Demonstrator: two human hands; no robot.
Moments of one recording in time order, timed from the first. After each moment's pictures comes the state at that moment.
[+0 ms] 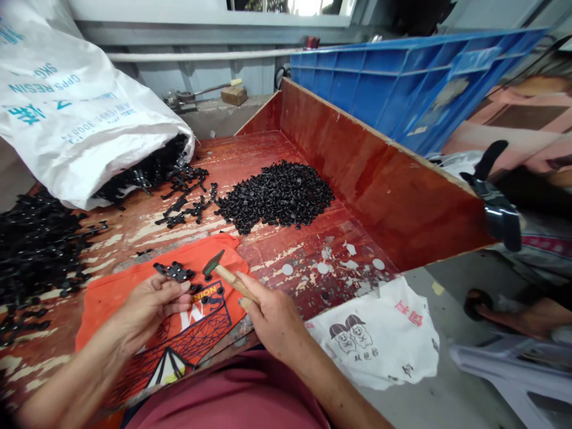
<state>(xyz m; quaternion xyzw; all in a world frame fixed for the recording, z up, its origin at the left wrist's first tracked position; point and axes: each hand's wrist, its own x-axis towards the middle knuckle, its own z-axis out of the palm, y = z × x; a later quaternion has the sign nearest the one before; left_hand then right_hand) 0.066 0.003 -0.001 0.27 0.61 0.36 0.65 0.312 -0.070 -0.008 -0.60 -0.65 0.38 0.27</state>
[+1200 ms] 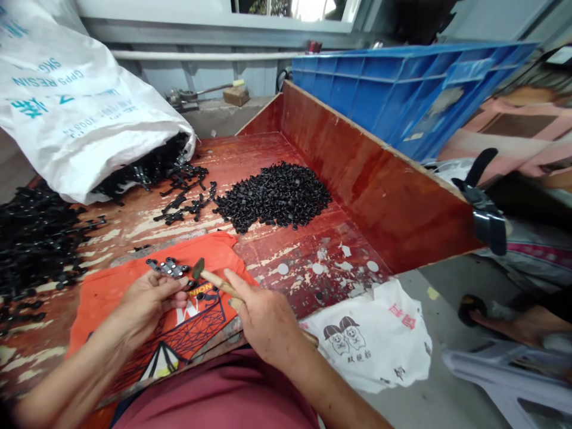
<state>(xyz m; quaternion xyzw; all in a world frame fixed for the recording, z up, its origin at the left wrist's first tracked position) 0.087 -0.003 0.008 0.26 0.64 0.41 0.60 0.309 -0.072 0.005 -0.58 -0.73 0.29 0.22</state>
